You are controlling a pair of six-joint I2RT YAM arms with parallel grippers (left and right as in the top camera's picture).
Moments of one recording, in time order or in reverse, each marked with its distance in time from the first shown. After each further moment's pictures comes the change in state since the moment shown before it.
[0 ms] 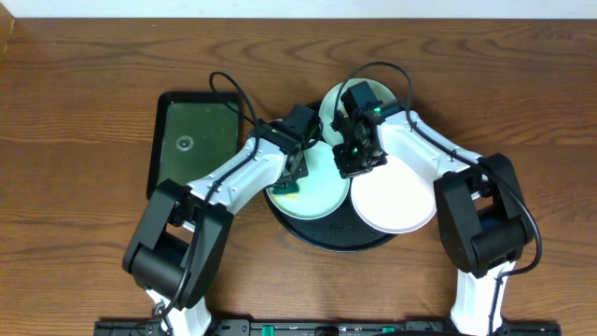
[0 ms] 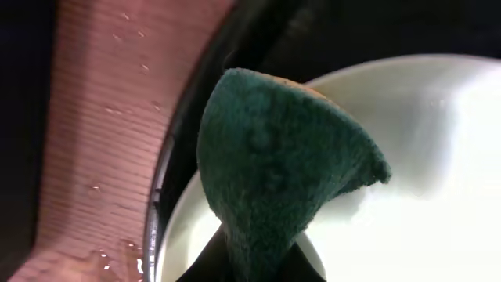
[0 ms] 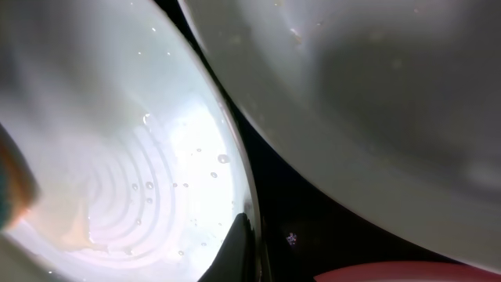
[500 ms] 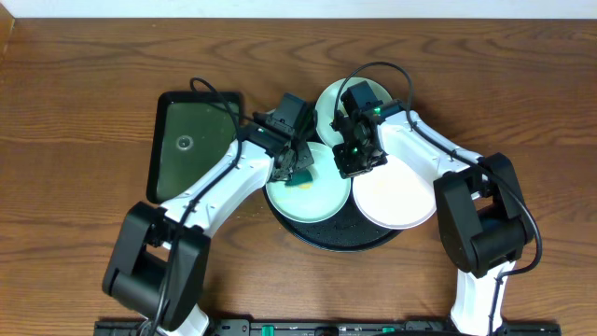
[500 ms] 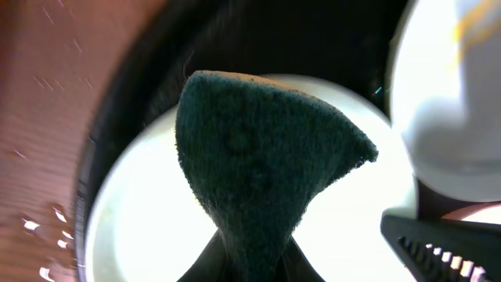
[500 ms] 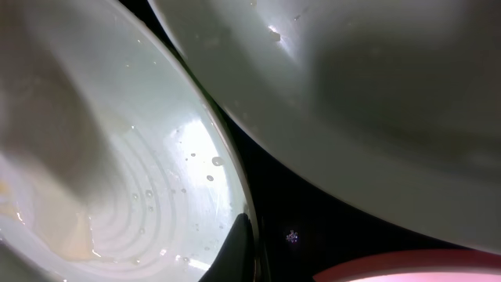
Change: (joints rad) left arm 0.017 -0.105 -0.014 0.053 0.200 -0.122; right arm 0.000 0.000 0.000 0.002 0.000 0.000
